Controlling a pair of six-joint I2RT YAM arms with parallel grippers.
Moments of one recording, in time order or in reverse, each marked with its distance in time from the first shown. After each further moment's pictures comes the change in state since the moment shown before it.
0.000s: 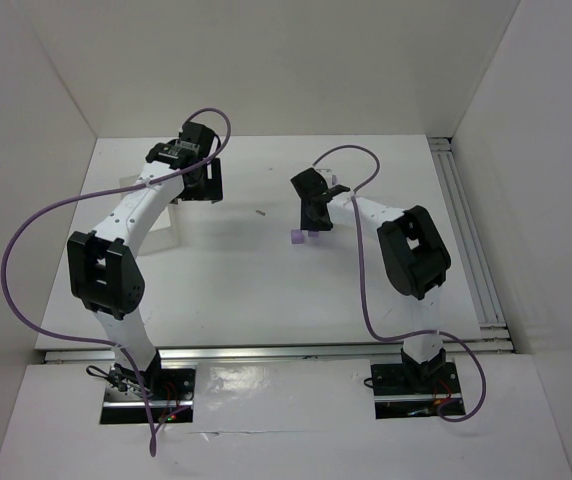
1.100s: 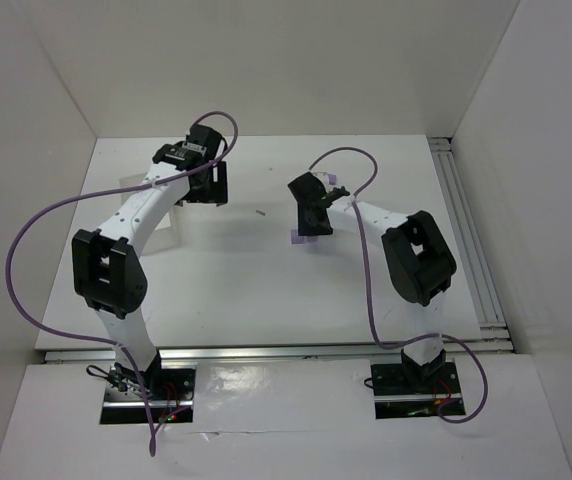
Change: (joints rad) left arm -0.024 0.015 0.000 -0.006 0.000 0.000; right arm 0.041 -0.049 -0.046 -0.026 0.007 -0.026
